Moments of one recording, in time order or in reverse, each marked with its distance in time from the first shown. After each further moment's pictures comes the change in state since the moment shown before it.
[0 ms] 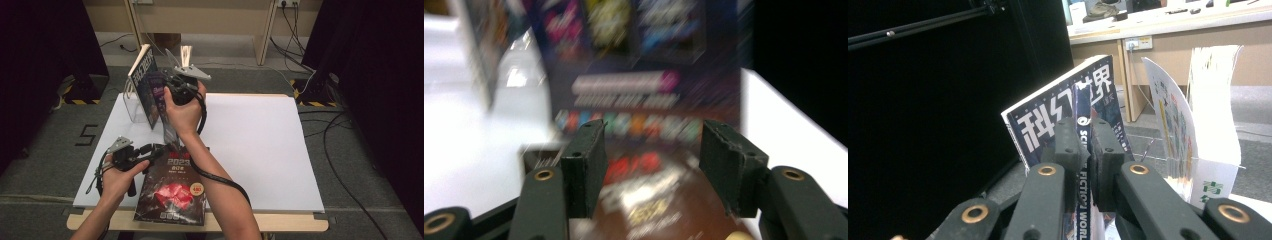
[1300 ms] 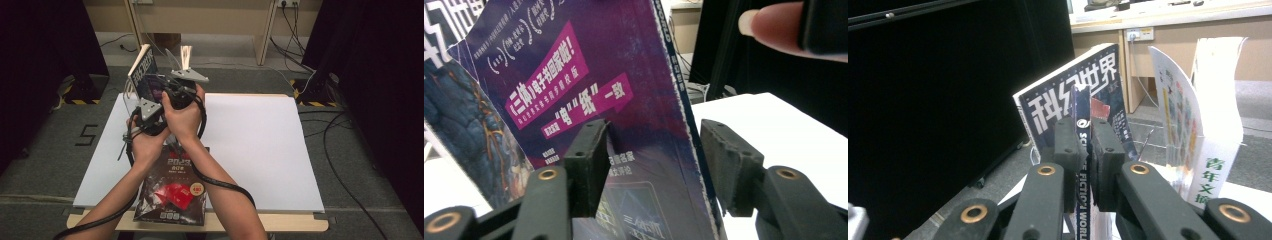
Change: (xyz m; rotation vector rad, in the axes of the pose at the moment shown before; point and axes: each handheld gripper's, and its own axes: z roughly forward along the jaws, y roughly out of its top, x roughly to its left) left arm -0.044 0.077 0.055 -0.114 0.248 0.211; right arm 0.011 -0.001 -0.013 0.052 0.003 -0.034
